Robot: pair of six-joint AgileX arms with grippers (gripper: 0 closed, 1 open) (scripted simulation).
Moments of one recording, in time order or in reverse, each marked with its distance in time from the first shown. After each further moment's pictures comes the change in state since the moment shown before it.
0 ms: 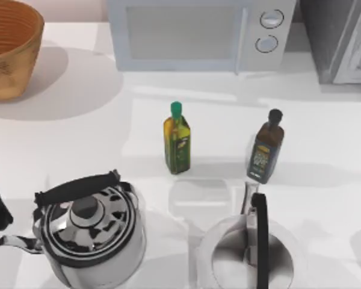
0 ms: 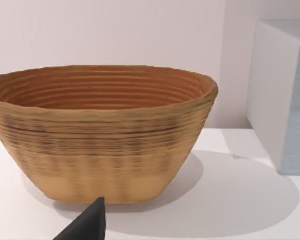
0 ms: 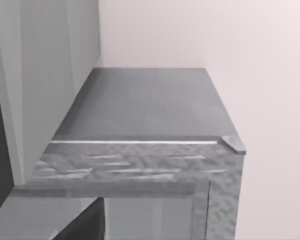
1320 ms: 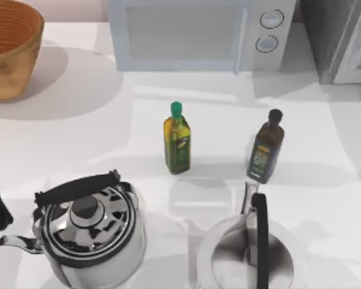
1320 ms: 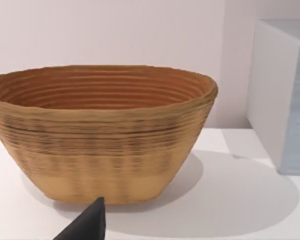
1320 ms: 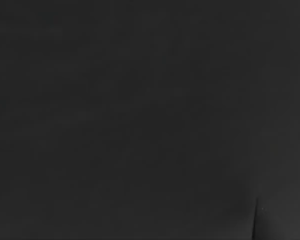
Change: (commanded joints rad) left arm 0.000 0.000 0.000 0.000 0.000 0.000; right arm 1.236 -0.041 -0.020 -0.040 1.247 0.014
